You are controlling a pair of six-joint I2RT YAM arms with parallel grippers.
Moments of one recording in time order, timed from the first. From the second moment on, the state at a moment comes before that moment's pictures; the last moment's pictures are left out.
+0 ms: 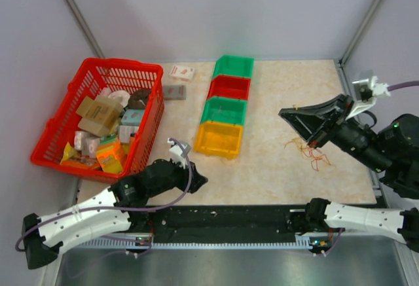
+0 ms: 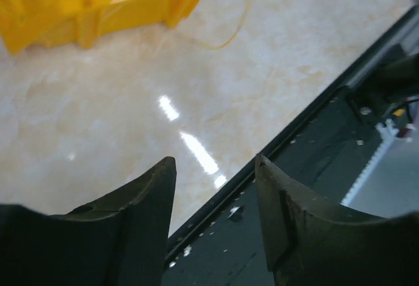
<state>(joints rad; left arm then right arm) -1.03 0.56 0.37 -0.30 -0.12 -0.61 1.11 0.75 1.48 -0.52 0.20 0.26</state>
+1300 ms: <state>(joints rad) -0.91 0.82 0.77 0.11 0.53 -0.48 1.11 0.81 1.14 -0.39 -0.36 0.38</state>
